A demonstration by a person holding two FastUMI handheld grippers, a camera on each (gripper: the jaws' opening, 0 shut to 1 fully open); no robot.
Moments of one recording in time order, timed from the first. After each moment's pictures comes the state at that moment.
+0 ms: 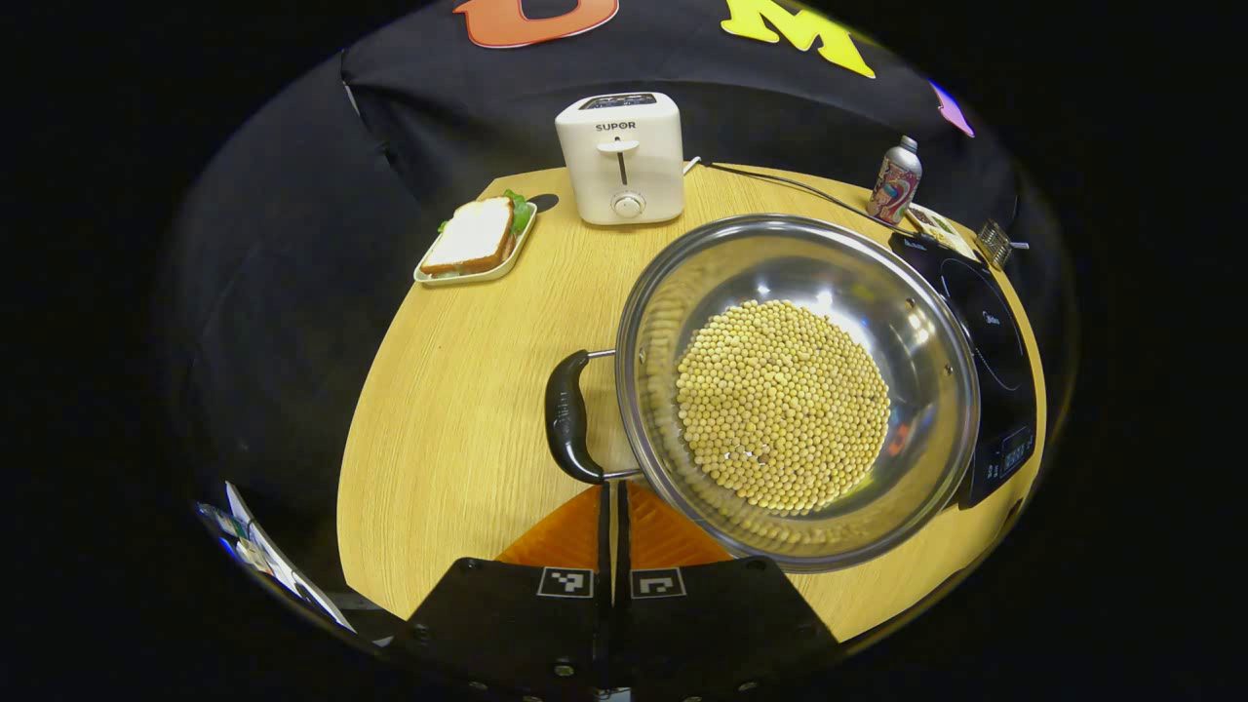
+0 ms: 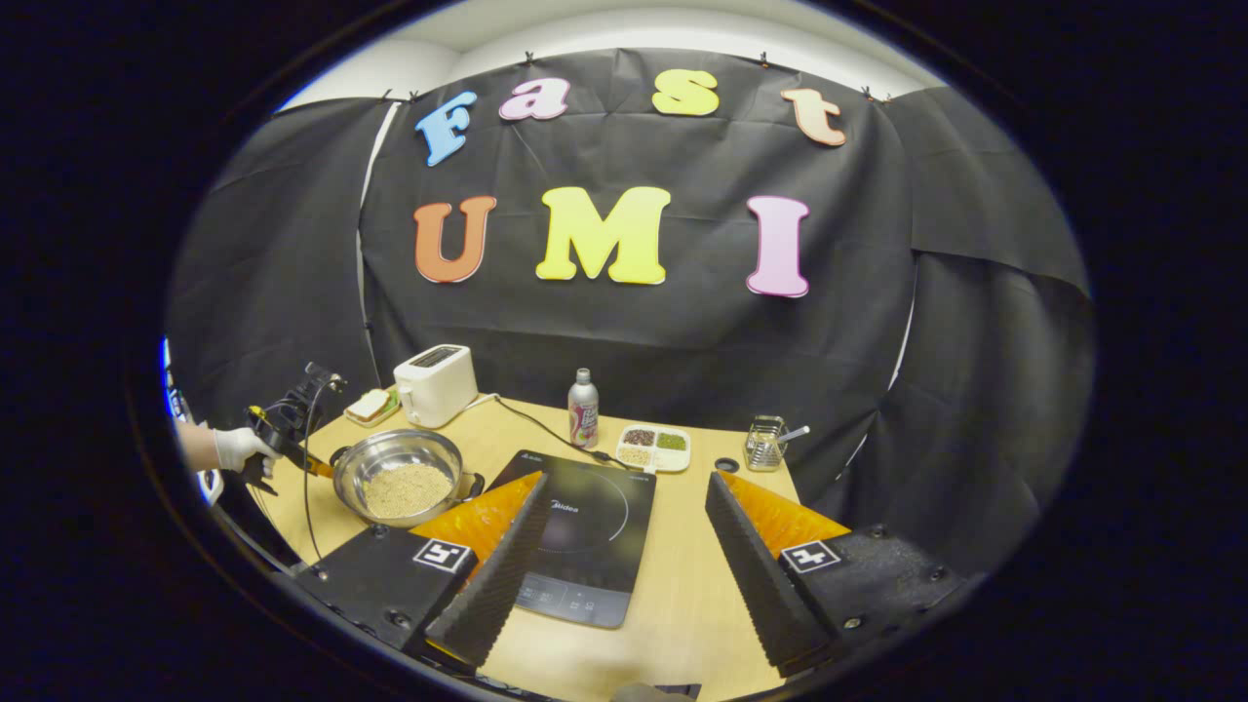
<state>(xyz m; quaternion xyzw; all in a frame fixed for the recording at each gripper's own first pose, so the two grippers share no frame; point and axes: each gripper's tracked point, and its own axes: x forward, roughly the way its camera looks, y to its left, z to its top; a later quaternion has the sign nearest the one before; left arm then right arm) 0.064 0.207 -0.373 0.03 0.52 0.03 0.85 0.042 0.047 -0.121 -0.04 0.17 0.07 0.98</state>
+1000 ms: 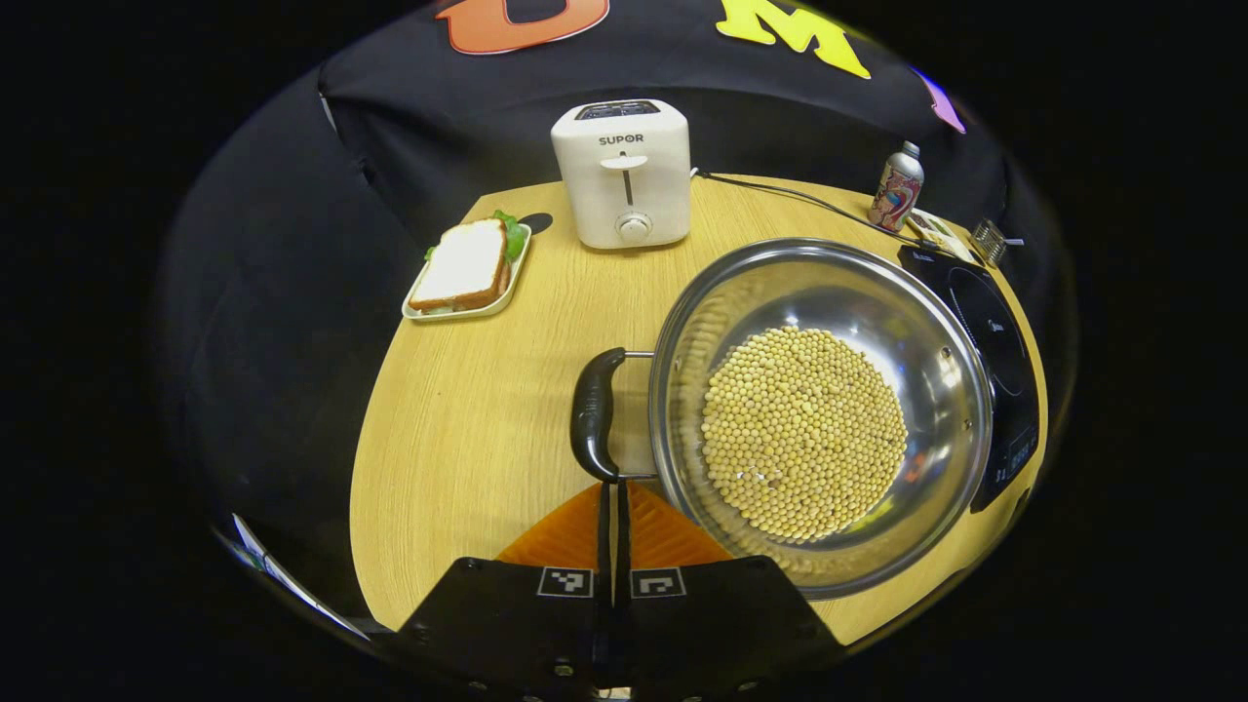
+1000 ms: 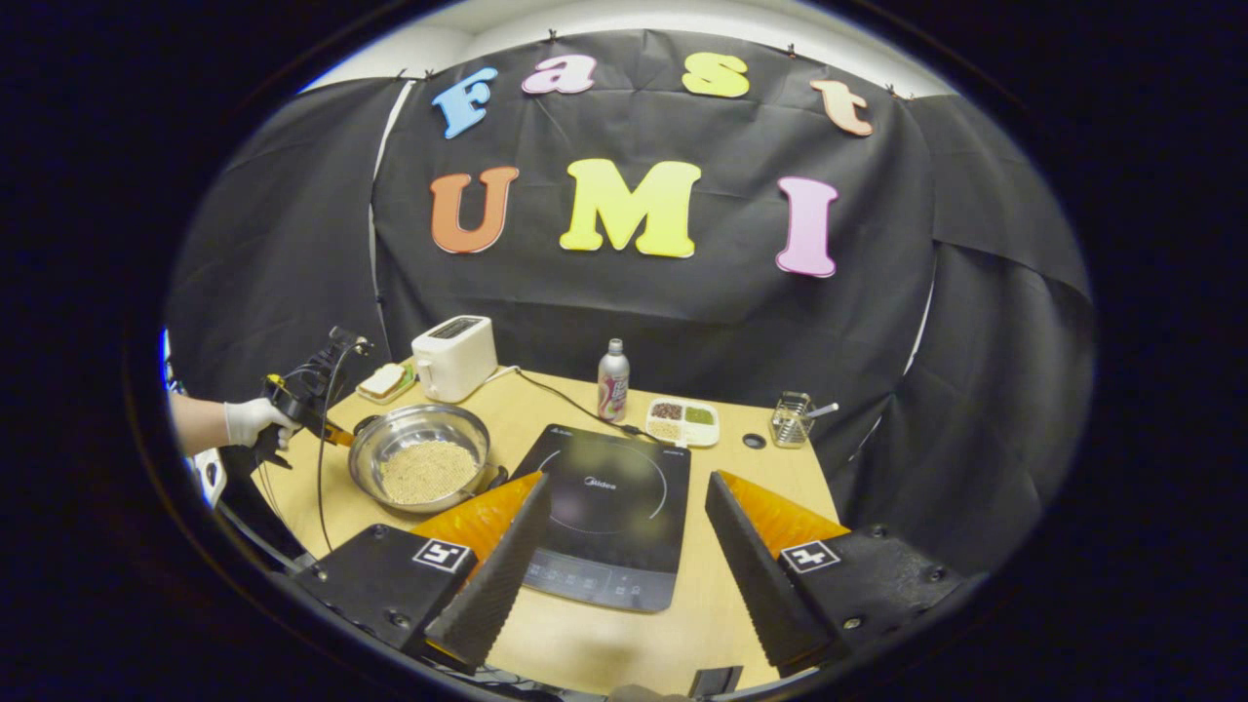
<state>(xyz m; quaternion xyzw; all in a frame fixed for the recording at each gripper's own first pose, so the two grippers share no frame) 0.097 0.225 -0.372 0.04 0.51 0.01 0.86 0.039 0.108 -0.152 -0.05 0.21 0.08 0.97</state>
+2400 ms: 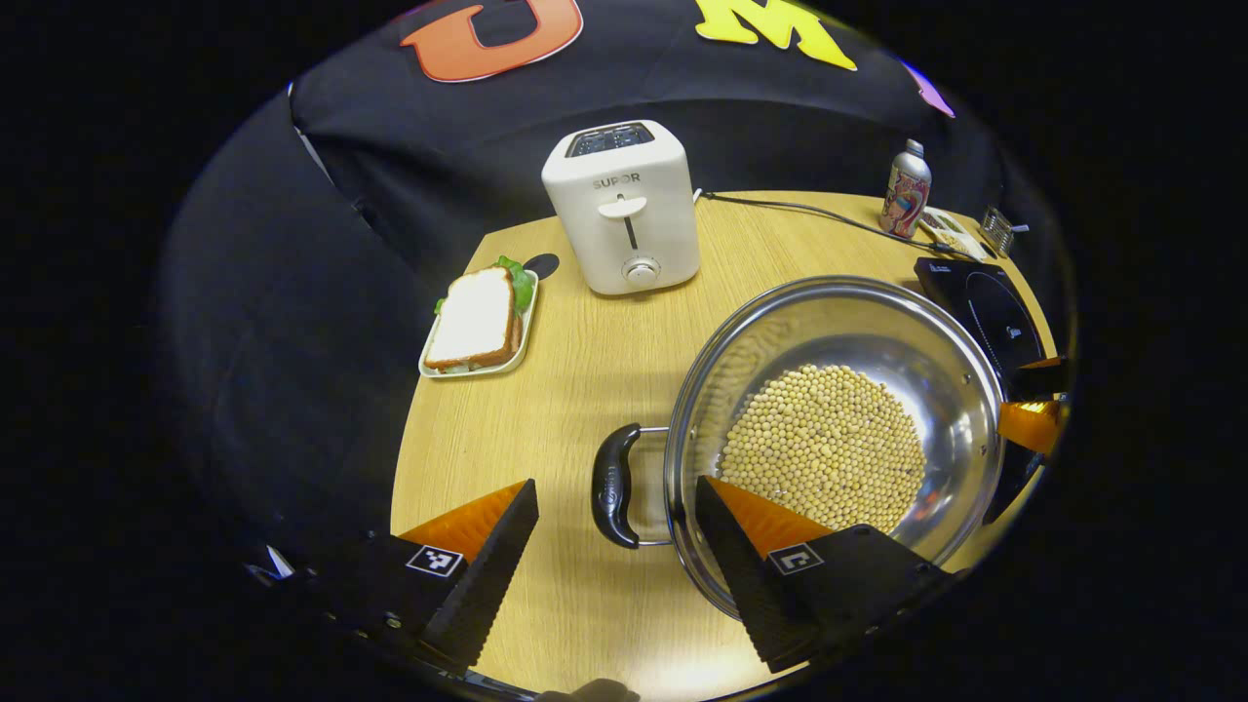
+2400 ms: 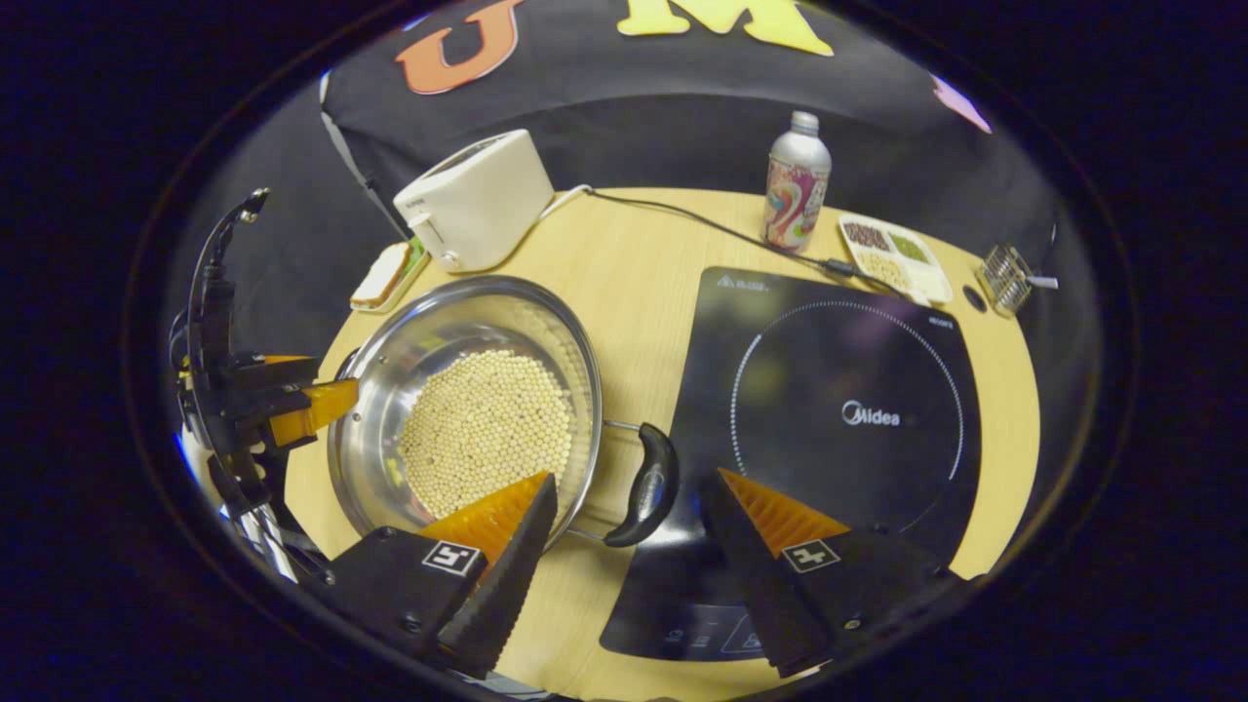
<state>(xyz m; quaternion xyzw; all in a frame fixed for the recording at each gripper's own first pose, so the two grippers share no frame) 0.139 0.235 -0.363 0.09 0.50 0.01 0.86 0.165 0.316 -0.370 0.01 0.52 0.12 0.85</state>
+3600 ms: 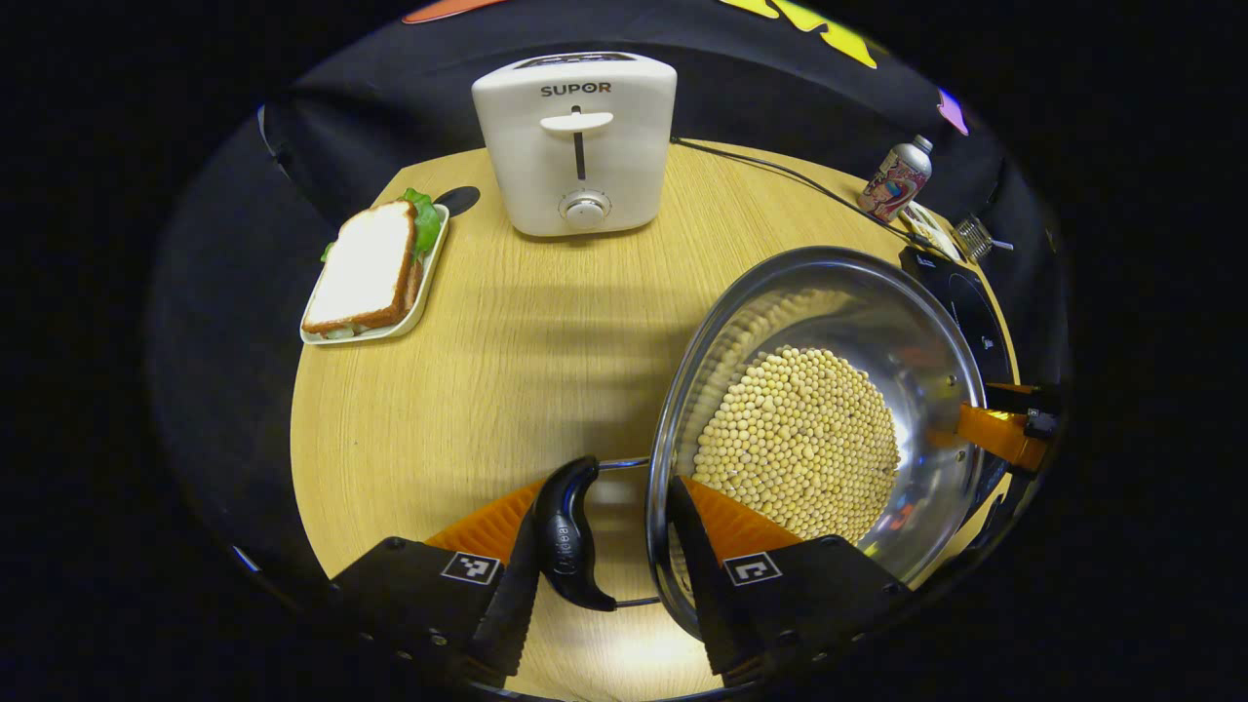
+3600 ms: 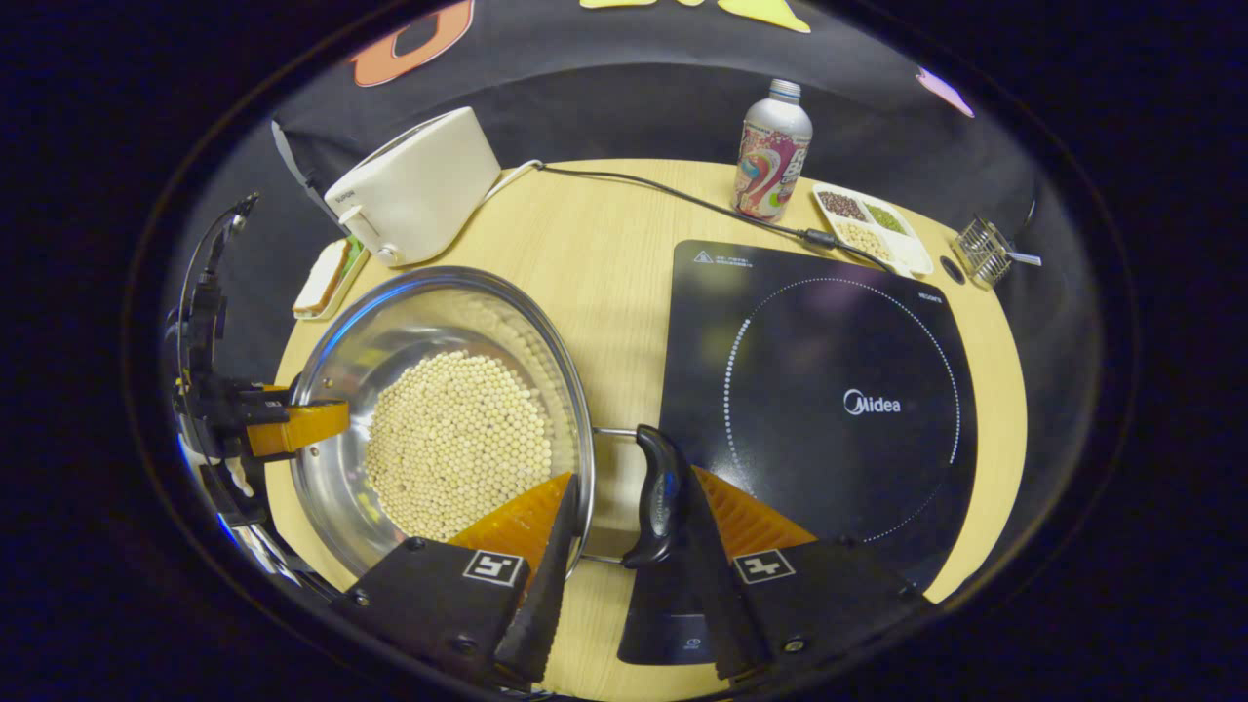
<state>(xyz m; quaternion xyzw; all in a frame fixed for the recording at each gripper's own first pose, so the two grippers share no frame) 0.152 0.205 -0.399 0.01 0.58 -0.08 0.81 0.187 0.317 -0.380 0.00 0.54 0.05 0.84</state>
